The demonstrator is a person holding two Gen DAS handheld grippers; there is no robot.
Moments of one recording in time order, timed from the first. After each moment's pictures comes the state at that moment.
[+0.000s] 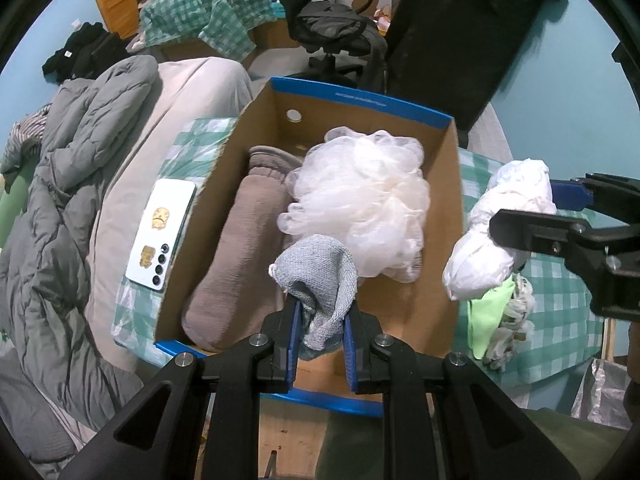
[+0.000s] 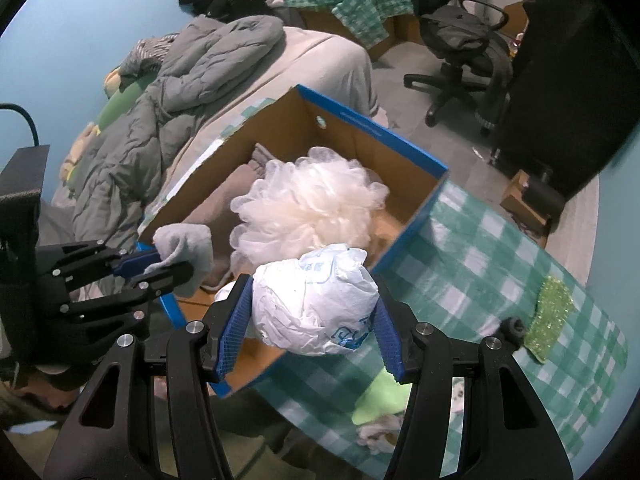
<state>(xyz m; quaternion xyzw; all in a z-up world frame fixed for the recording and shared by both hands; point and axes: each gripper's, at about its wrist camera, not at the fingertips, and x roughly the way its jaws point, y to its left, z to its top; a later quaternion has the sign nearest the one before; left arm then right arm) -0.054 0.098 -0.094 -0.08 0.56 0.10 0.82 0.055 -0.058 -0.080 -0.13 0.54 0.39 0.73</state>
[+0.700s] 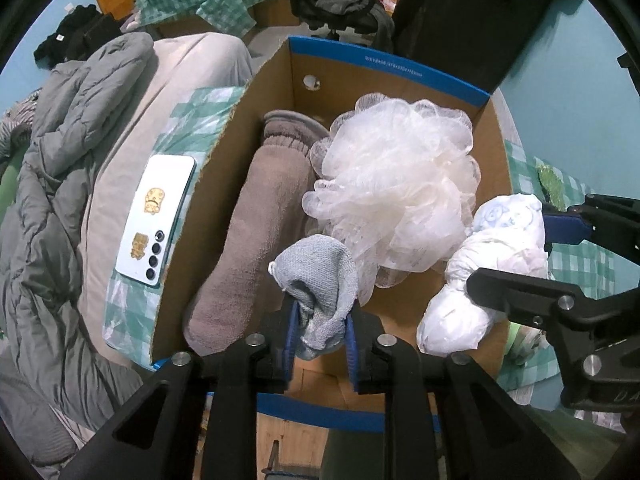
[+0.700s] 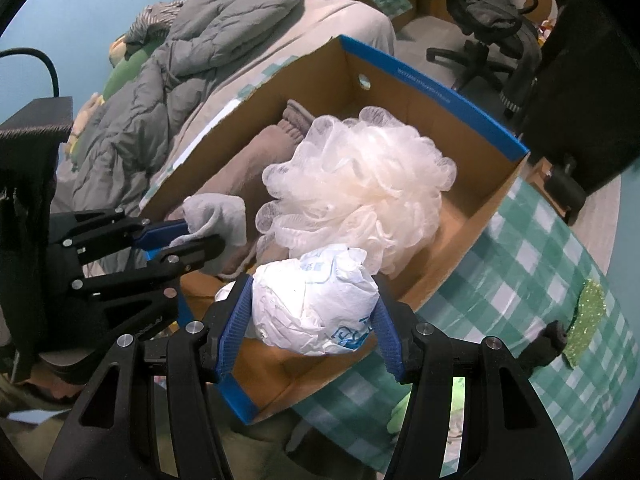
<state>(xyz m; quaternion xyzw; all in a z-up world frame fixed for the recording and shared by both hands) -0.044 0.124 -0.132 -0.09 0.59 0.09 0.79 0.040 -0.008 -0.122 -0.15 0.58 0.40 0.69</state>
